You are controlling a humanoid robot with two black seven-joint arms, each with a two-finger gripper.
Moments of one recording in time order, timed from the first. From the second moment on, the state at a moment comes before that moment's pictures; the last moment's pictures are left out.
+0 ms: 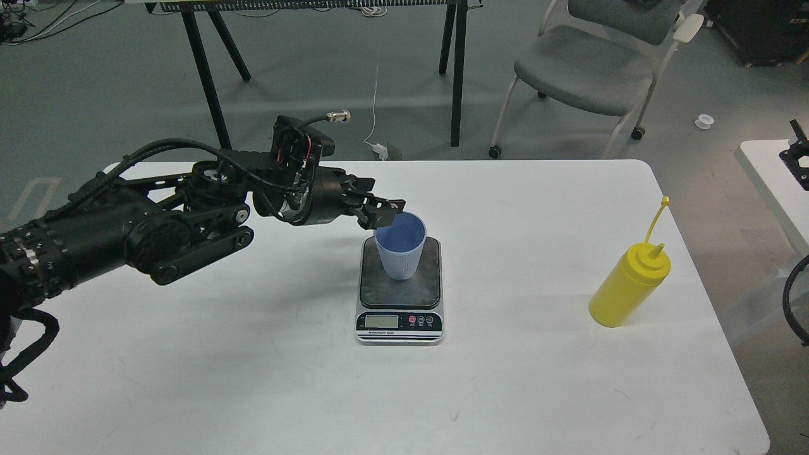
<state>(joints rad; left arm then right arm) -1.12 0.35 -0.15 -1.00 1.64 -0.21 -0.26 0.57 -0.75 0.90 0.64 0.36 0.49 0.14</state>
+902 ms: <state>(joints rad) -0.97 0.42 -0.66 -0.82 -0.10 -0.37 -0.26 -0.17 -0.84 0.95 1.31 0.58 0.49 0.26</state>
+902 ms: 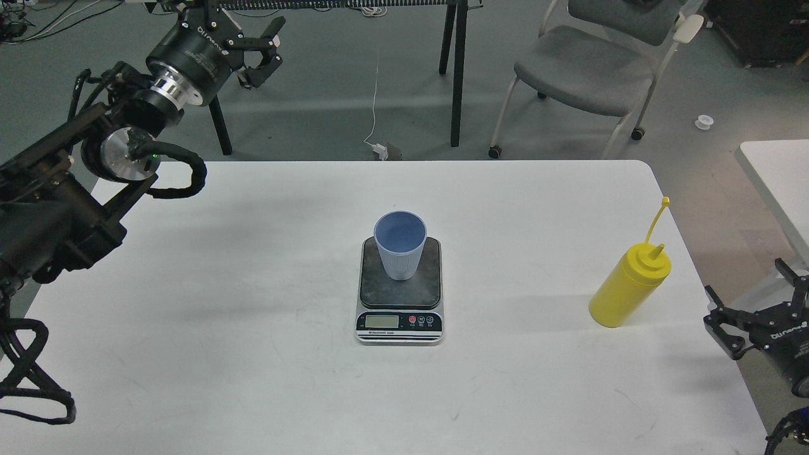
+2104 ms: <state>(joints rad) -0.91 0.46 -0.73 -0.83 -0.09 -0.37 -0.23 -0.05 -0.43 0.90 1.12 0.44 0.49 0.26</state>
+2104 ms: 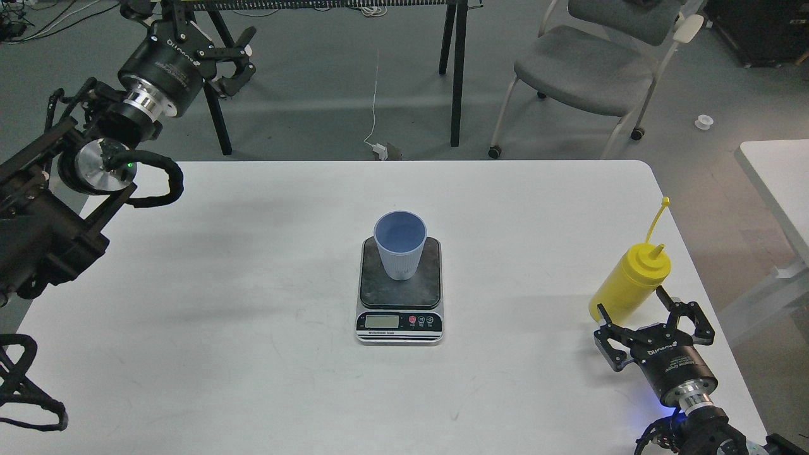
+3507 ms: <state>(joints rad) -0.92 0.48 -0.72 -0.84 -0.09 -0.36 -0.23 0.02 -0.37 0.97 1.11 0.44 0.49 0.27</state>
